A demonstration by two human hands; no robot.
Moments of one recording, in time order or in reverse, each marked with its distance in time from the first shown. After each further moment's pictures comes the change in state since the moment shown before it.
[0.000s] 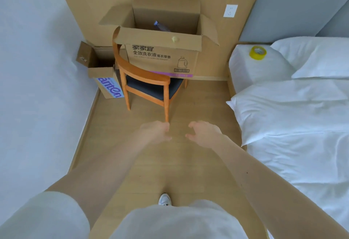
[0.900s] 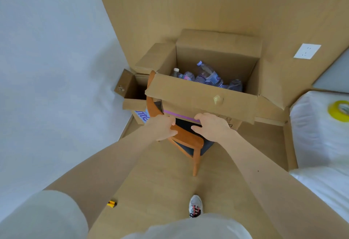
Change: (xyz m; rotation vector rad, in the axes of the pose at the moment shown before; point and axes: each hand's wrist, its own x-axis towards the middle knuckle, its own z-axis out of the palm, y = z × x) left_hand 0.211 -0.134 -0.229 -0.078 0.251 -0.215; right_hand 0.332 -0.027 -0.215 0.017 0.113 -0.325
